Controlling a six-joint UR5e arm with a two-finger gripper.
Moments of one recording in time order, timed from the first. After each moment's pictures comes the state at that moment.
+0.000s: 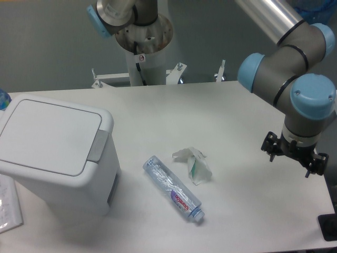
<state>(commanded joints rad) 2.69 -2.16 -1.18 -1.18 1.63 1.28</state>
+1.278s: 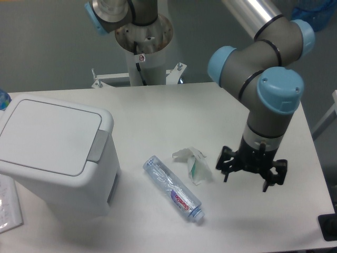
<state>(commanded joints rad) 2.55 -2.08 -1.23 -1.17 1.29 0.64</state>
